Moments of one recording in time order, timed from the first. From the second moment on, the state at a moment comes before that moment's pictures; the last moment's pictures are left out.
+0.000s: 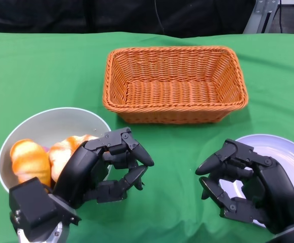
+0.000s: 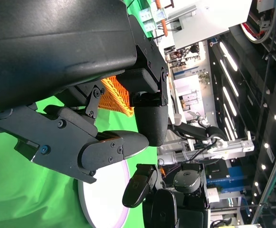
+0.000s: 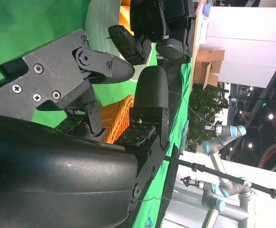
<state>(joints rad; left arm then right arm) -0.13 0.02 -0.08 0.30 -0.20 -0.54 -0.52 0.12 -0.01 0.13 -0.09 0.08 -0.35 0.25</state>
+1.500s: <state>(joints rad) -0.27 0.08 0.10 0.12 -0.24 -0.52 -0.36 0.11 -0.01 0.13 -0.05 0.10 -0.38 0.25</state>
